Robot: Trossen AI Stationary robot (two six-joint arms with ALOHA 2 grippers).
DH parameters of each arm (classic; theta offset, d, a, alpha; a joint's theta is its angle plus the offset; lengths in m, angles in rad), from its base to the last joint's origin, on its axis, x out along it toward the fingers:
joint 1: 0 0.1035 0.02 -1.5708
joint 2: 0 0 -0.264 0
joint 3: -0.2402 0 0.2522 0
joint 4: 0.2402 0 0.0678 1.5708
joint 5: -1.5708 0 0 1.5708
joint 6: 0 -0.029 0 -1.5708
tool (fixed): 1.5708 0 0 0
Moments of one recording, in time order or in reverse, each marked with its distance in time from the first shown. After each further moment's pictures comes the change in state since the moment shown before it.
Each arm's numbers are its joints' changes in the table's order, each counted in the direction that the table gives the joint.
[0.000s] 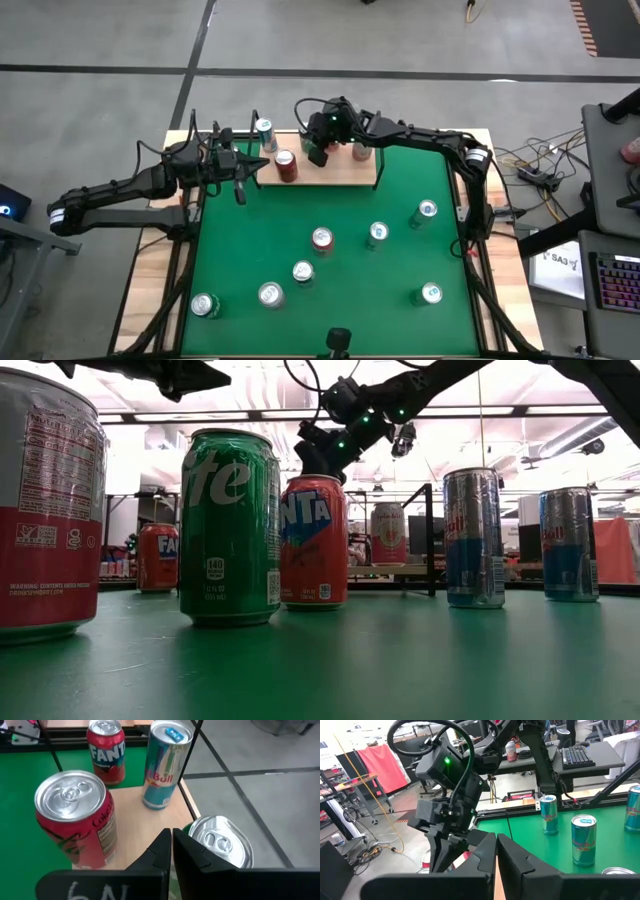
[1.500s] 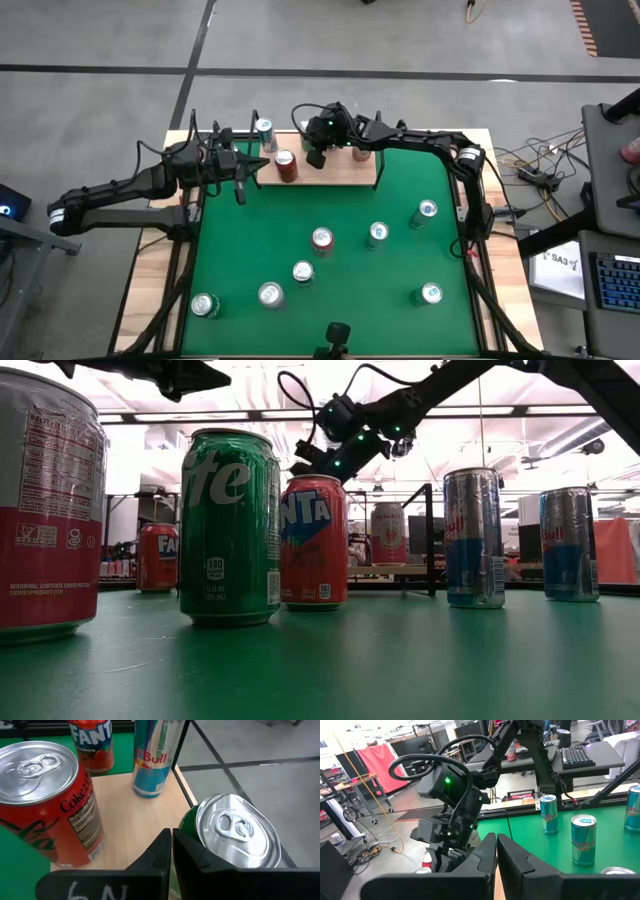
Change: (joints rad) left arm 0.000 0.000 0.001 0.001 0.000 0.001; right arm -0.007 0.055 0.027 -0.063 -0.039 -0.013
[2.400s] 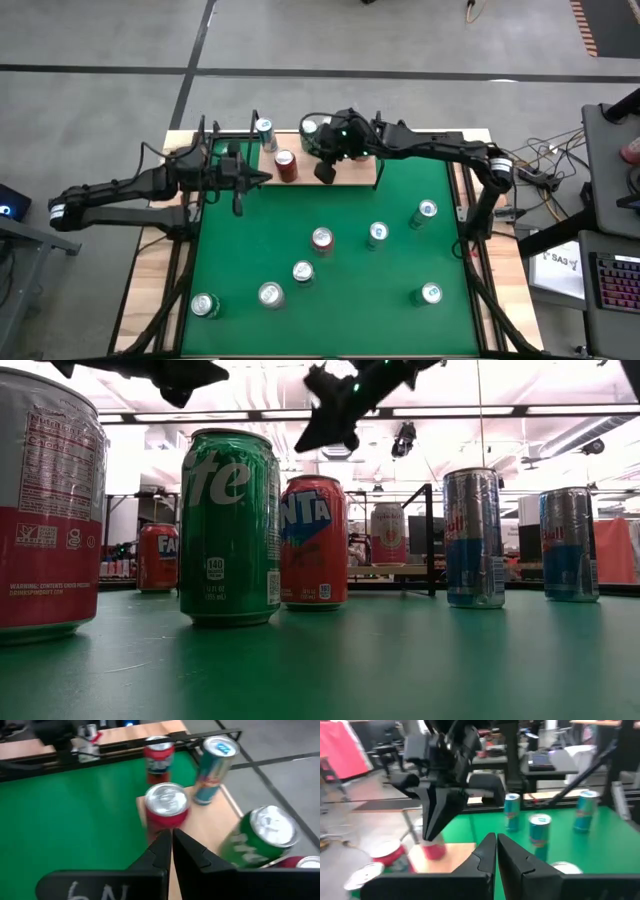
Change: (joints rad) left arm -0.072 0.006 0.001 0.050 -0.089 0.130; right arm 0.162 -0.250 -0.001 0.264 0.005 -0.184
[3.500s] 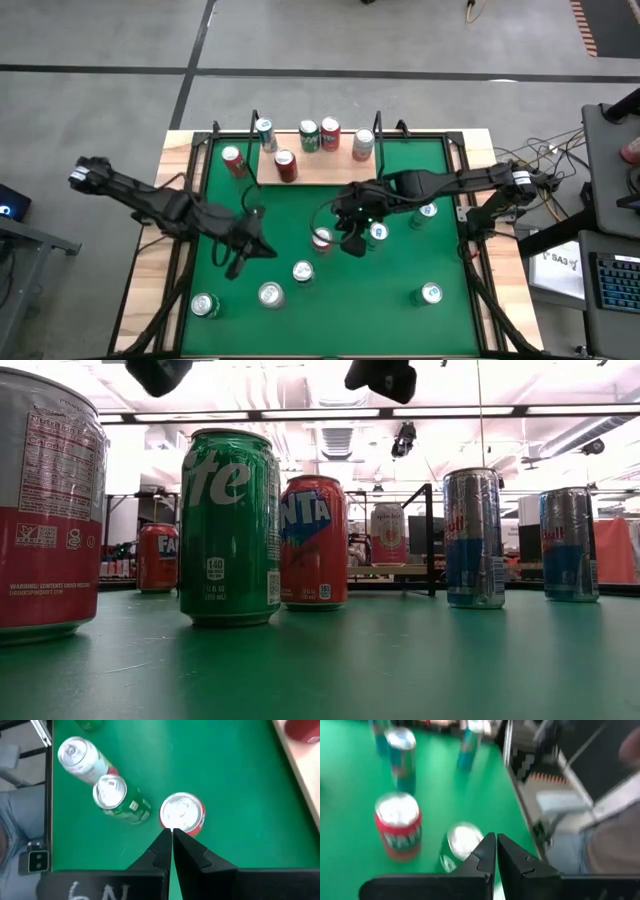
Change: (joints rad) left arm -0.590 0.285 -0.177 0.267 0.095 0.509; right arm 0.418 -0.122 0.000 0.446 -0.004 -0.379
